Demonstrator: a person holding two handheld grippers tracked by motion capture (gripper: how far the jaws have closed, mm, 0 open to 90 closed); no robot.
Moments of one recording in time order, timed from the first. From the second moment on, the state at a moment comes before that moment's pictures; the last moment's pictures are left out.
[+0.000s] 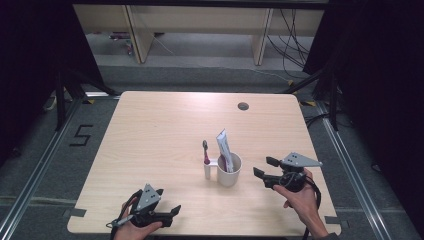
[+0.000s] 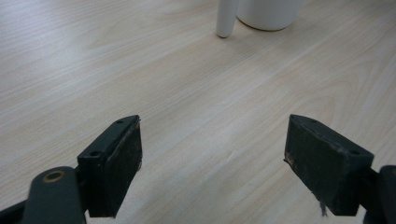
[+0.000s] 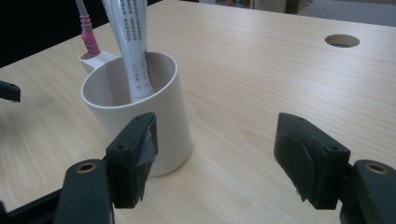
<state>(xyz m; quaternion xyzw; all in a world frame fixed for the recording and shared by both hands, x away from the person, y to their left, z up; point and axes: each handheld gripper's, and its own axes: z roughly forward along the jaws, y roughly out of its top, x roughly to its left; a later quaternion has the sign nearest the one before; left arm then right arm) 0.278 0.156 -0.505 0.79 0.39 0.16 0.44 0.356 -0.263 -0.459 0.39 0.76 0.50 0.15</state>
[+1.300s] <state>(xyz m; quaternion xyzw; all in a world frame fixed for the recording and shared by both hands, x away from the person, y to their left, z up) 0.274 0.160 -0.505 0.80 0.39 0.17 0.42 0.316 -0.302 -0.470 0.41 0.77 0.47 0.15</state>
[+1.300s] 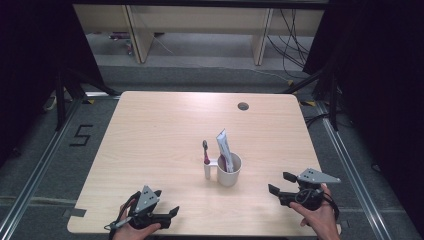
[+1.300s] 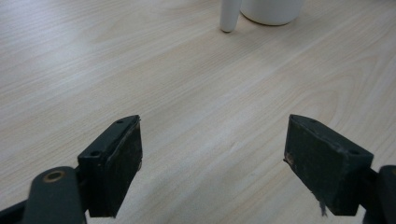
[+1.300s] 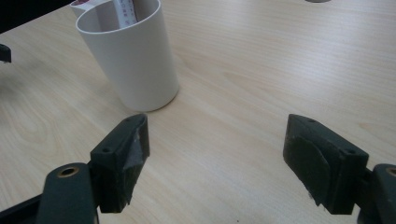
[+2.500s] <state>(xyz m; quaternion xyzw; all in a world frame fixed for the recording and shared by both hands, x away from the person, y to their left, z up) 0.273 0.159 -0.506 0.80 0.39 0.17 0.42 0.289 -0.312 -0.486 0.41 0.80 0.42 0.14</state>
